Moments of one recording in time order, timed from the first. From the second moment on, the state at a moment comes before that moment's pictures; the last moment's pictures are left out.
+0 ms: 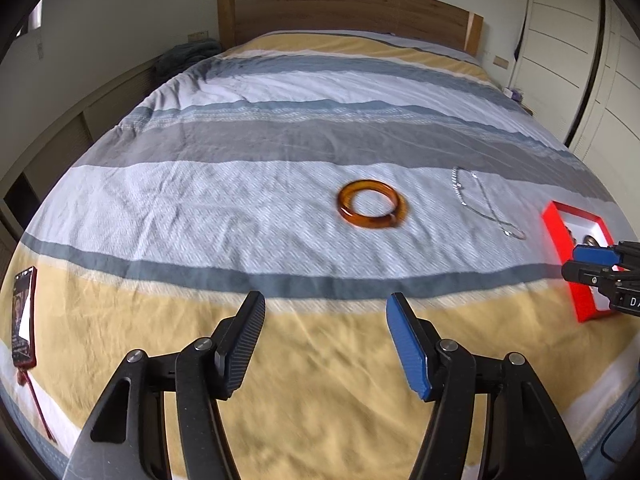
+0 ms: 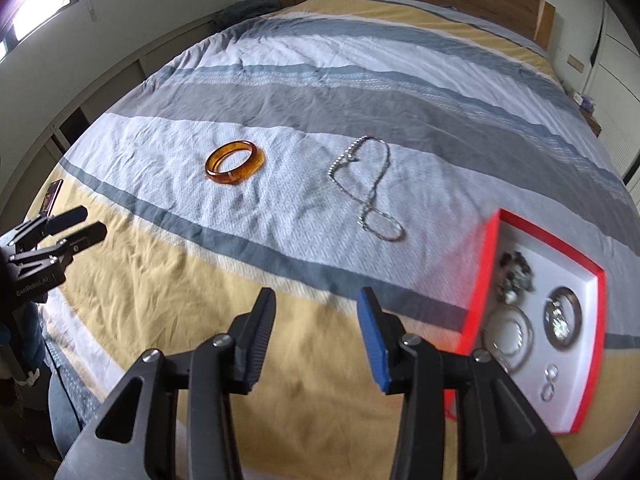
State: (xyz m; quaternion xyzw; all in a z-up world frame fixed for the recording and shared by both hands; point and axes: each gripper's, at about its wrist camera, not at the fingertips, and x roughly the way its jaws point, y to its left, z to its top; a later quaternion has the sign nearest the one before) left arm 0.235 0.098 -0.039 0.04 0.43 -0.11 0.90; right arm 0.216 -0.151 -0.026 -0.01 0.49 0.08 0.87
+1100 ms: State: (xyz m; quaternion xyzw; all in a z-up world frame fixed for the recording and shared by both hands) left arm 0.348 0.147 -0.069 -0.06 0.42 -0.08 0.90; right arm 0.311 -0.135 -0.075 -0.03 0.51 0.12 0.85
